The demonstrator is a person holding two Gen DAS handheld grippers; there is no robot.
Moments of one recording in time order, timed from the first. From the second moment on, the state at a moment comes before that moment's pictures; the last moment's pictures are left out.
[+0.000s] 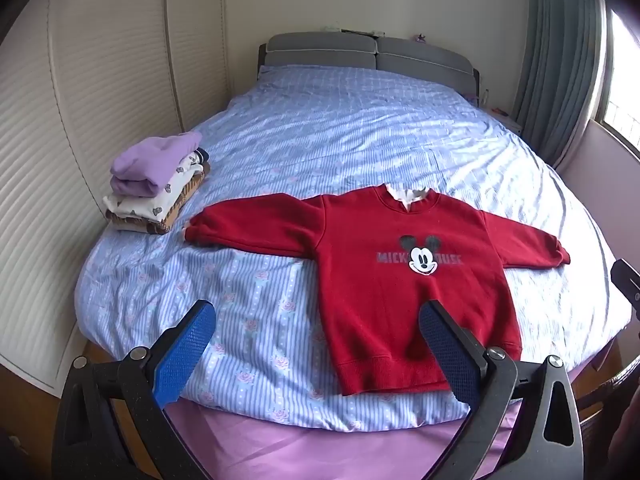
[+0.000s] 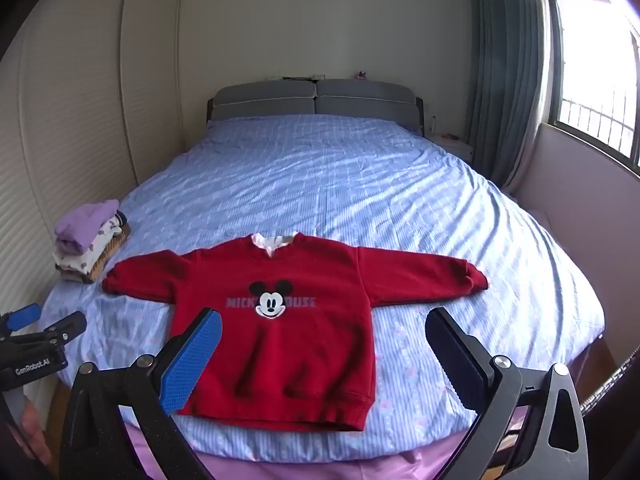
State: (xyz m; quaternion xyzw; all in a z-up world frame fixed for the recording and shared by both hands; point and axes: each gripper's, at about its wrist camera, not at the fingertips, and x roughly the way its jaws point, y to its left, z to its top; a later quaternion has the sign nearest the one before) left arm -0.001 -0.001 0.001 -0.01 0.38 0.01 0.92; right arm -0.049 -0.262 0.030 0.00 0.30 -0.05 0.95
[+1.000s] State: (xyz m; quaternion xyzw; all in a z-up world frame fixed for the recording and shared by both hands) left arm -0.010 -0.004 0.006 -0.01 0.38 -0.01 0.93; right arm -0.052 -0.268 0.031 0.01 0.30 -0.06 0.95
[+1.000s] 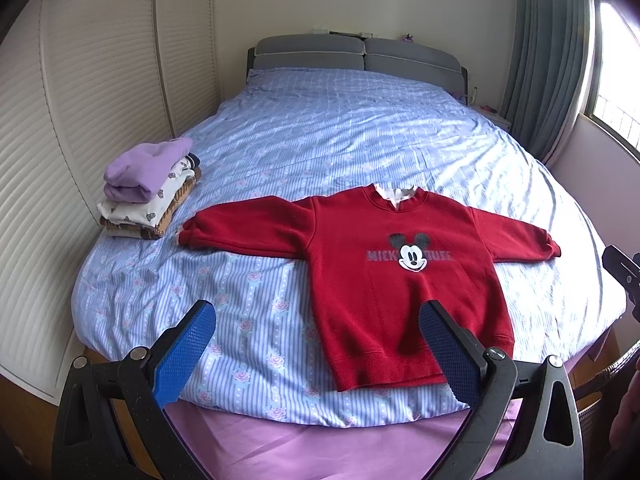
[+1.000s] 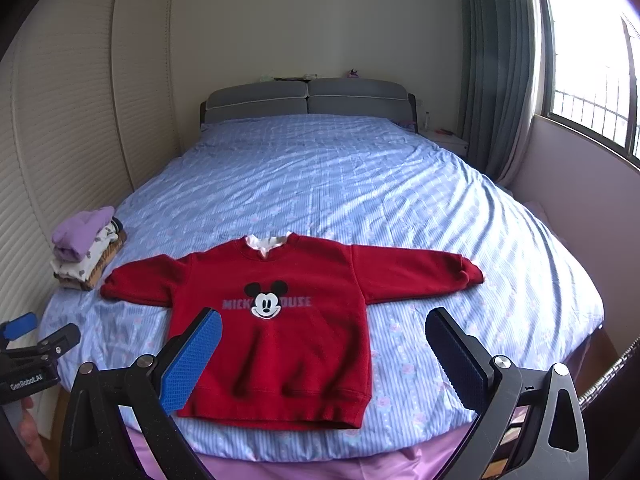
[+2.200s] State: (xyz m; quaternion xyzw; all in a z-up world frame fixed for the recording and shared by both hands) left arm -0.010 -0.002 0.007 -0.01 0.38 -0.01 0.93; right arm -0.053 -0.272 0.033 0.02 0.30 -0.07 0.95
